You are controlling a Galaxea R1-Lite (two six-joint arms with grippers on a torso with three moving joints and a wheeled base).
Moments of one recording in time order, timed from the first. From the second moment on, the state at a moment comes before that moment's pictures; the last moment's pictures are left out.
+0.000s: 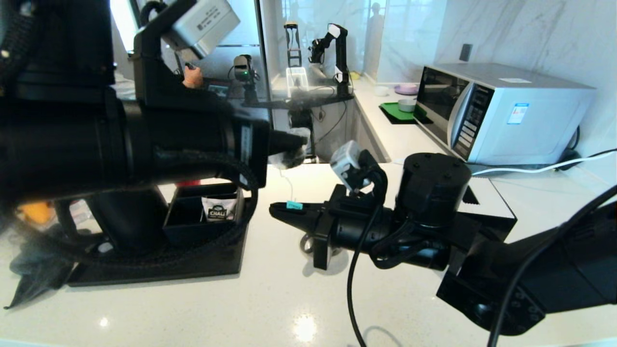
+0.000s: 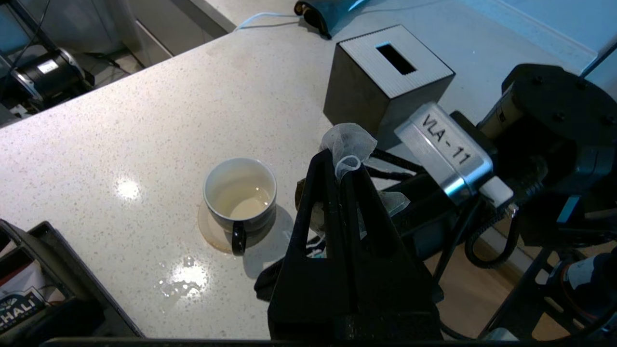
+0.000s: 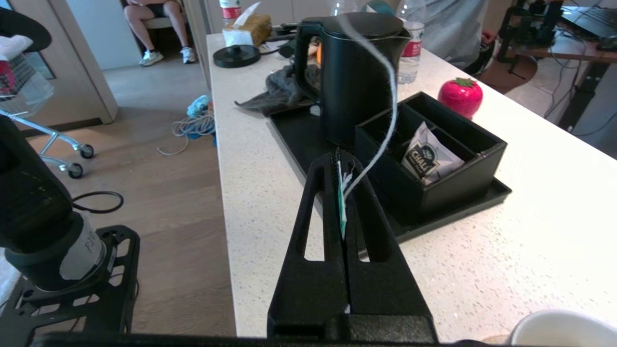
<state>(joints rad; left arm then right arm) -0.77 1.44 -1.25 0.06 -0.03 -0.11 0.81 1.93 -0.94 -1.06 0.46 0.02</state>
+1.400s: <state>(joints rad) -0.83 1.40 -1.03 -0.04 0.03 -0.11 0.71 1.92 -1.04 -1.05 0.44 0.03</state>
